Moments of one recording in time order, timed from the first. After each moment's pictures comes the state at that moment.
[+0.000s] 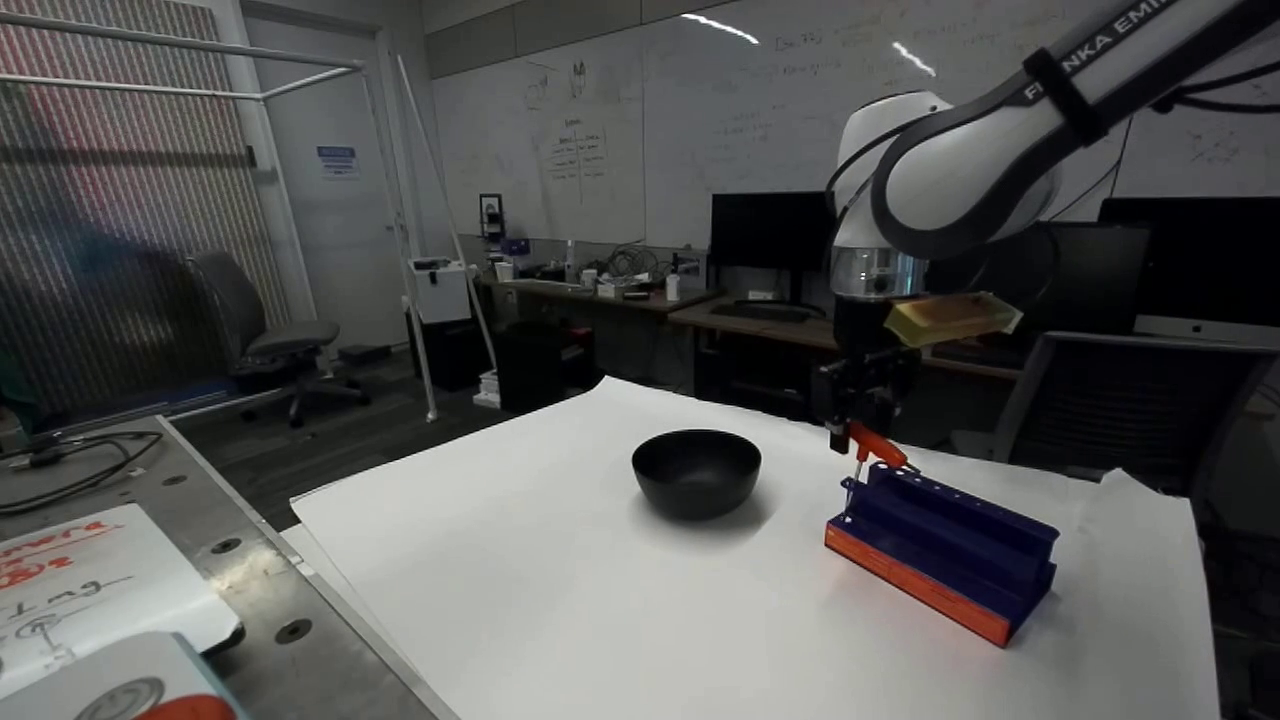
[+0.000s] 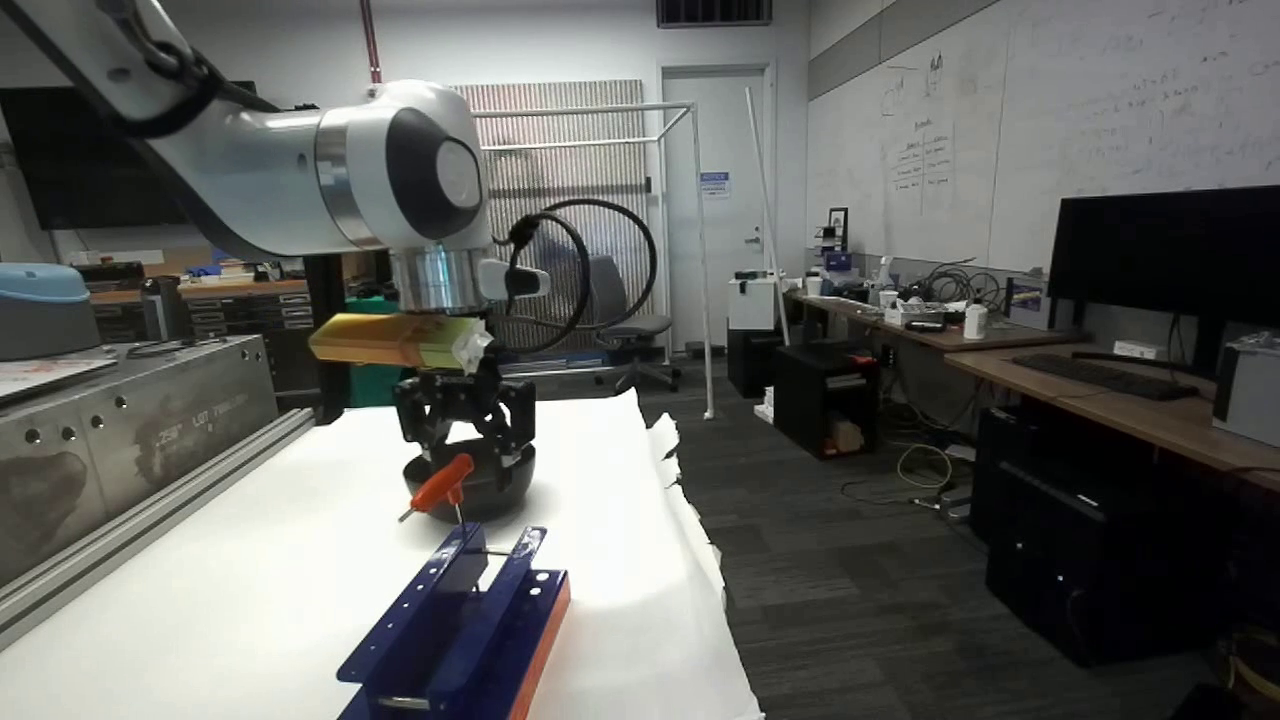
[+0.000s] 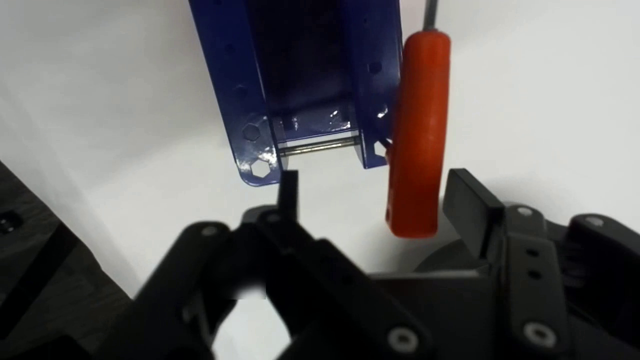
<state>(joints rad) -0.05 0.17 0.02 -2.08 -0.05 2.23 0.25</state>
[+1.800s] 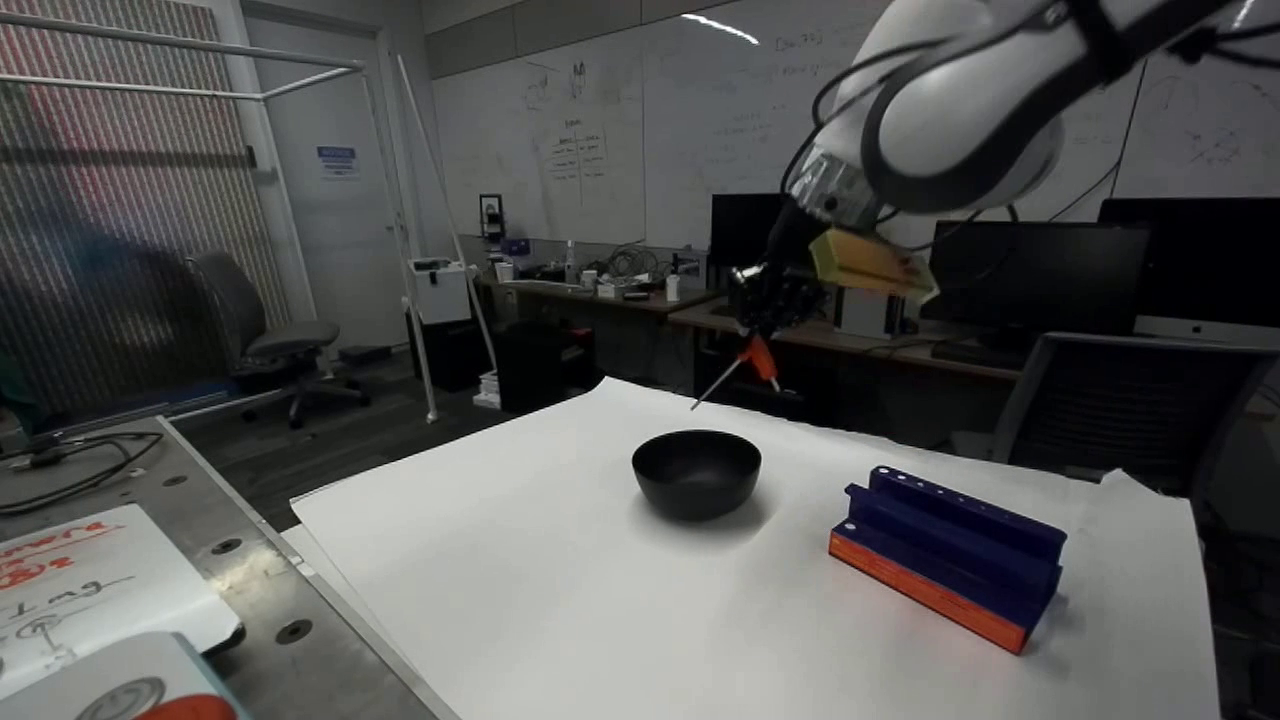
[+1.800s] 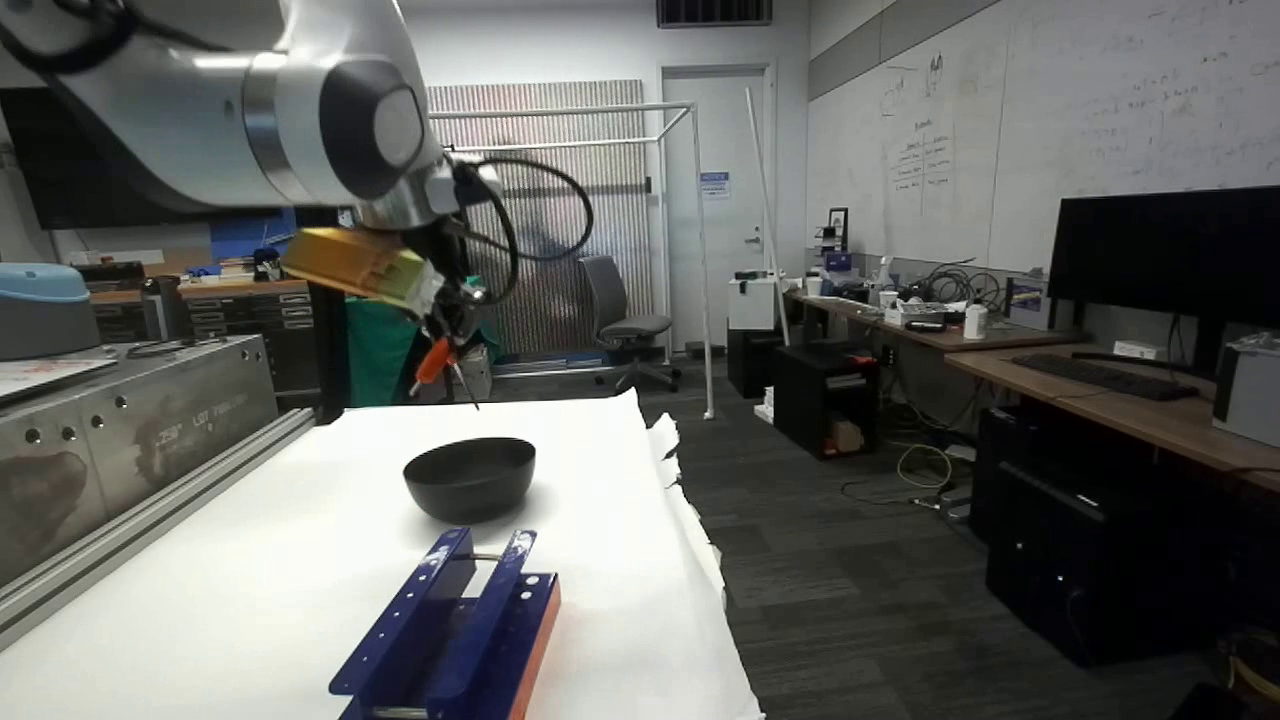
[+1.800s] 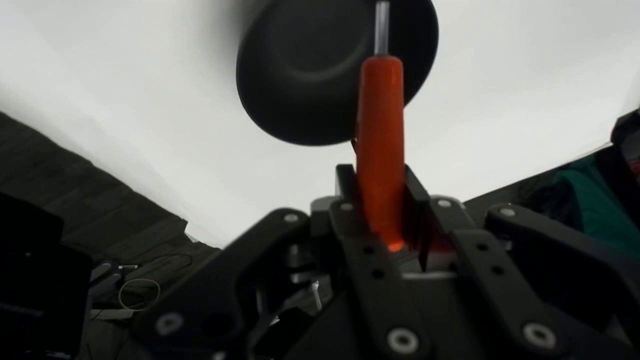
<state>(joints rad) 0.02 0.13 0.03 -2.07 0.03 2.70 0.34</state>
